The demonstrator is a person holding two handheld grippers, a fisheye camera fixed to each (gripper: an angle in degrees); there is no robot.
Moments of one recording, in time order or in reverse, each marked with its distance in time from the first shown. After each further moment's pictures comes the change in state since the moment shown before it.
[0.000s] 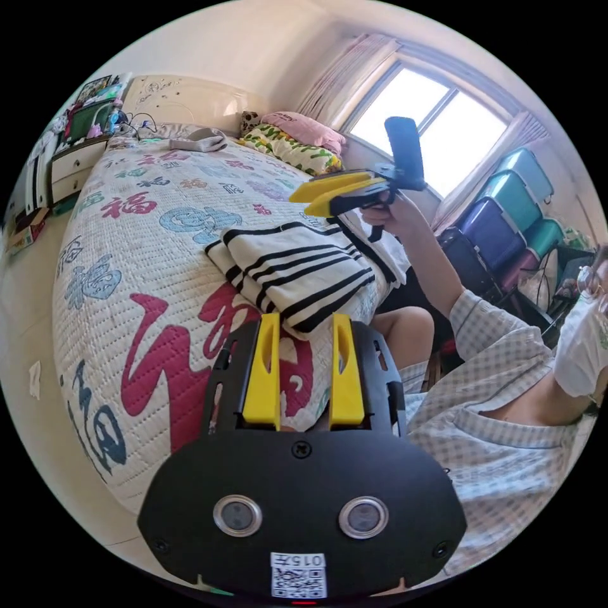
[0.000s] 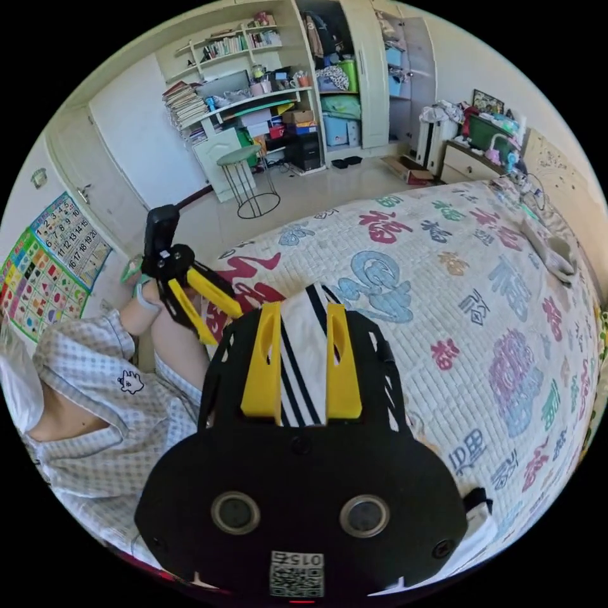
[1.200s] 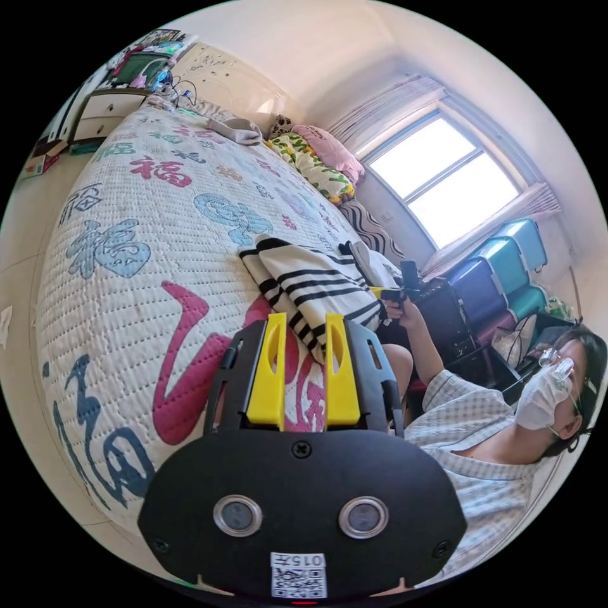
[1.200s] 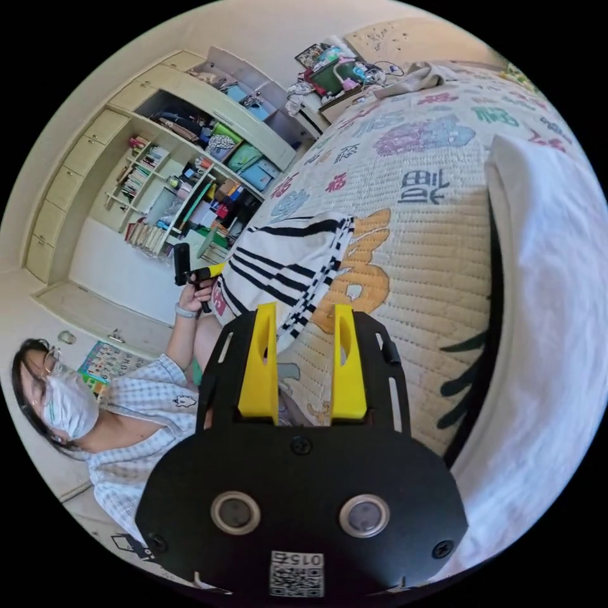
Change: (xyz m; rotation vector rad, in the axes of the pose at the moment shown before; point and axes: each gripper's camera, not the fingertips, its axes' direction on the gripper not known) left arm -0.093 -0.041 0.003 0.064 0.133 -0.222; right arm 0.088 0.264 -0.089 0.284 -0.294 0.602
